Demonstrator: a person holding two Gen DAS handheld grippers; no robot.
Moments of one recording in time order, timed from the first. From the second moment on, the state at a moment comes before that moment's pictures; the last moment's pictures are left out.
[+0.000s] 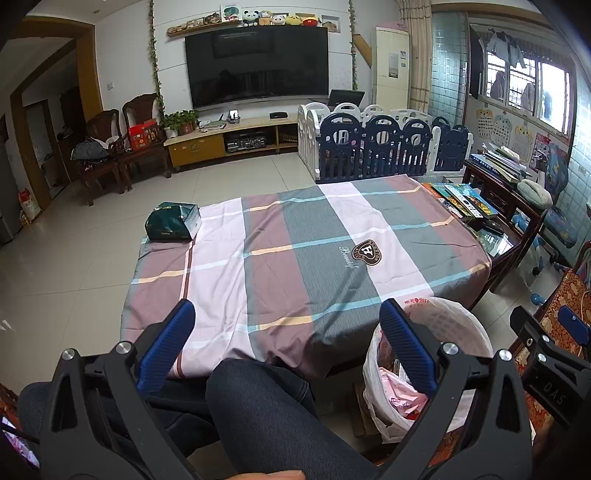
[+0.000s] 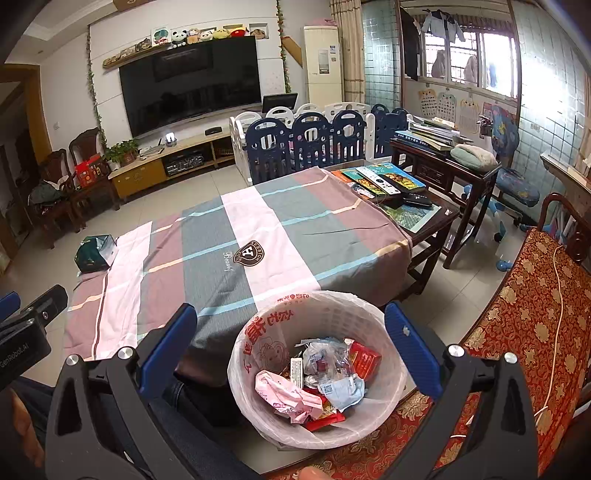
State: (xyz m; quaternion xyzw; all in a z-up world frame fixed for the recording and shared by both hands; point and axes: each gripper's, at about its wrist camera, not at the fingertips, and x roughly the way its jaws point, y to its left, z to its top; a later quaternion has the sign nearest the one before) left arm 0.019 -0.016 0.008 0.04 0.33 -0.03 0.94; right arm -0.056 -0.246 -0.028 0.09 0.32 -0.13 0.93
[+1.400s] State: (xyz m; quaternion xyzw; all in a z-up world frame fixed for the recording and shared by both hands) left arm 0.028 -0.007 0.000 0.03 0.35 -0.04 0.93; right arm -0.057 -0.249 -0.041 0.10 0.33 -0.14 0.93
